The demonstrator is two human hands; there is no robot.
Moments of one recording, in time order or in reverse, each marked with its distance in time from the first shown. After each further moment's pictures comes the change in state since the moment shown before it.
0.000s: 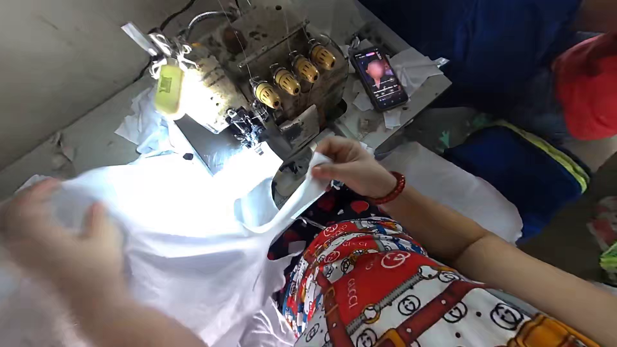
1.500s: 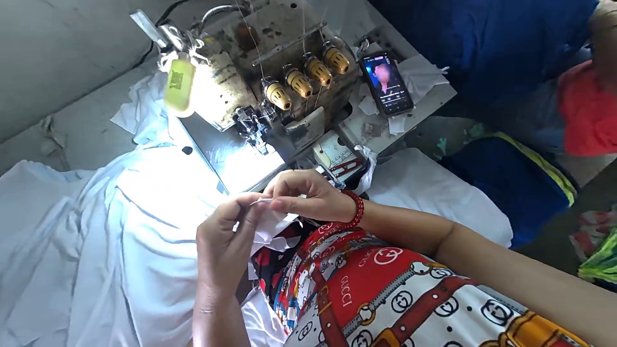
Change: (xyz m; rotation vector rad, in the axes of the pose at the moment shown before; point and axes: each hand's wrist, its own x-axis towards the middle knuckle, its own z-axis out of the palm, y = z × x) left_hand -0.054 0.104 0.078 -0.733 -0.242 0.134; right_hand 0.024 0.037 0.049 -0.168 -0.215 -0.188
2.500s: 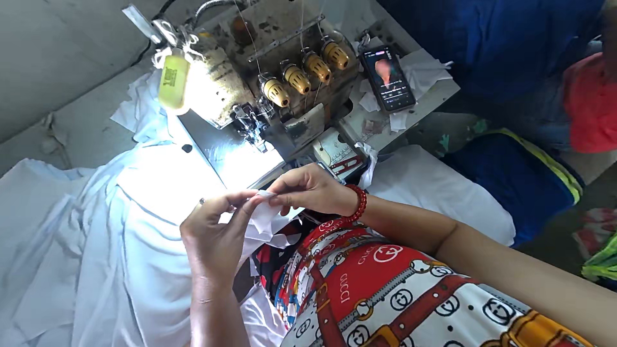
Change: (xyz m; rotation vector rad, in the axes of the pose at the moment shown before) left_hand 0.008 -0.003 -0.003 0.188 0.131 0.058; right_hand 0.002 -0.011 -0.007 0.018 -0.022 0.236
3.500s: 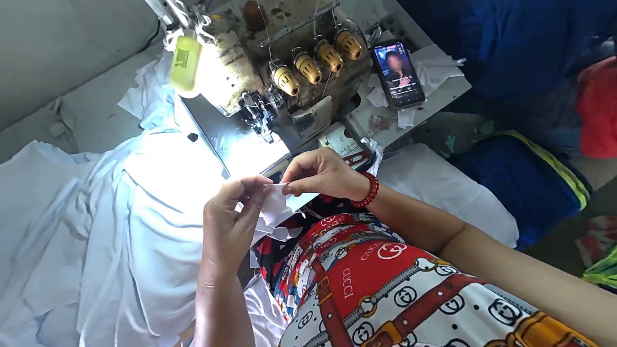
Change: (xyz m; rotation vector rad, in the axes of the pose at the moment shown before) left_hand -0.003 -0.001 0.002 -0.157 -0.142 -0.023; right_hand -0.002 0.002 -0.015 -0.046 0.014 -0.007
